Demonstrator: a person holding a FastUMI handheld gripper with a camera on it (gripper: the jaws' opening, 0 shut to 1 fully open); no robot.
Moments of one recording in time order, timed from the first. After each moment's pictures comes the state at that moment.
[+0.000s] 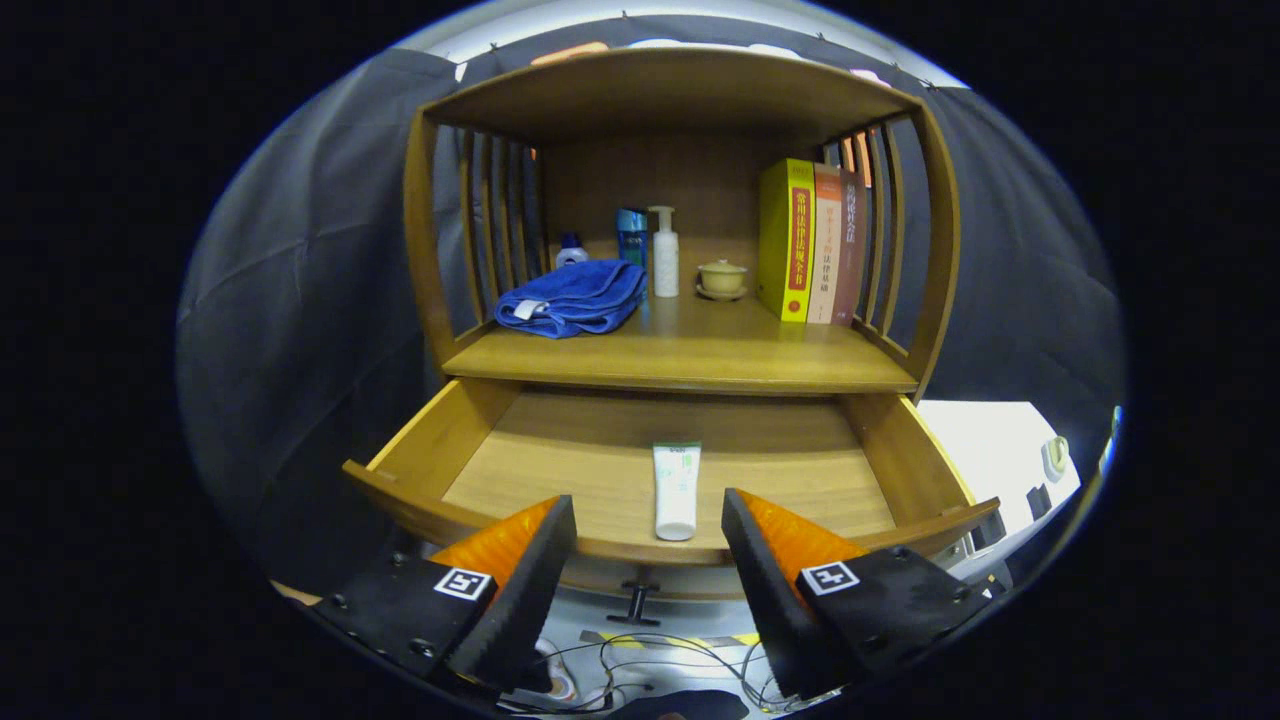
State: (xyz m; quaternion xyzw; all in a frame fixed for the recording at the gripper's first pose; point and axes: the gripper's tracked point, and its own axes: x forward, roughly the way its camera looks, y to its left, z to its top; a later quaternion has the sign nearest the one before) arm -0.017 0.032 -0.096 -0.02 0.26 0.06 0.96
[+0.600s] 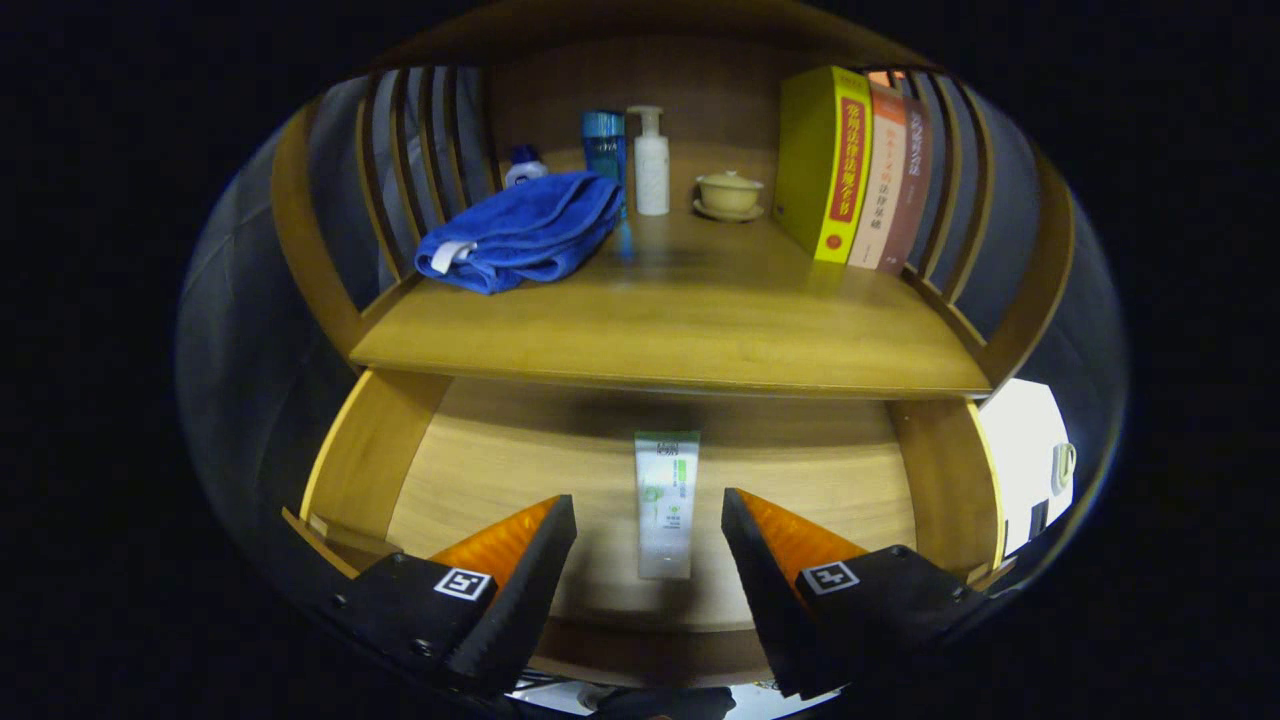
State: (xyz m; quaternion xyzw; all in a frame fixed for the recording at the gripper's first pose) arm 0.079 0.037 -0.143 -0.03 0.41 0.05 0.91
